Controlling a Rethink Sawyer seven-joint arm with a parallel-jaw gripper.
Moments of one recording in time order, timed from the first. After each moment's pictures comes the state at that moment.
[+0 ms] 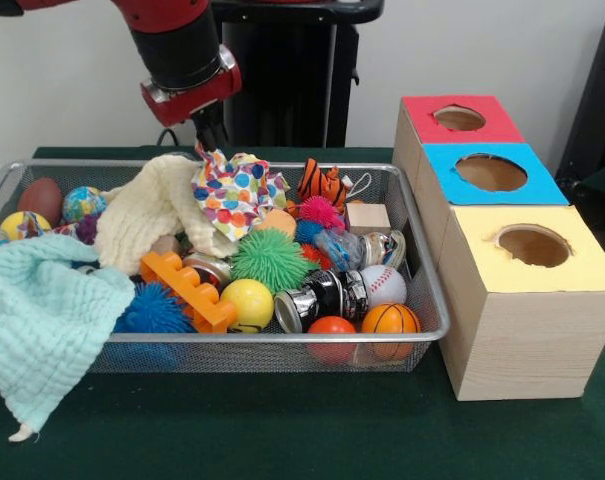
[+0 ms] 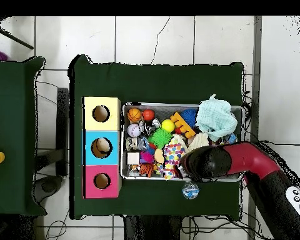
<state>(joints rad) -1.06 -0.60 0.83 1.86 -0.70 1.03 1.38</state>
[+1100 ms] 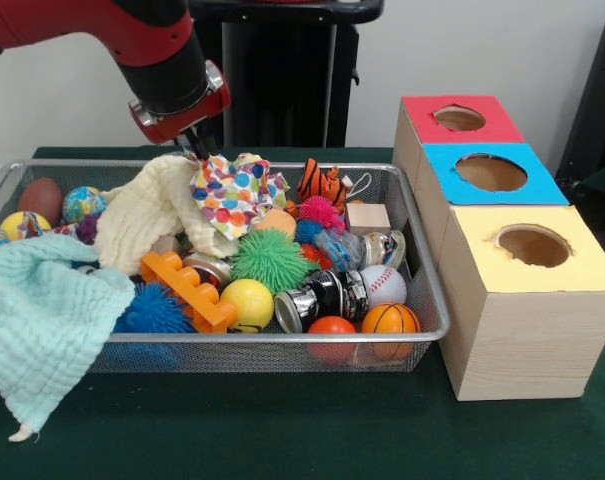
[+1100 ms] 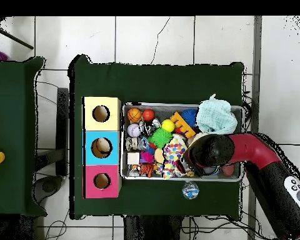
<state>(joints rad) -1.06 -0.49 0.83 1.74 -0.70 1.17 1.38</state>
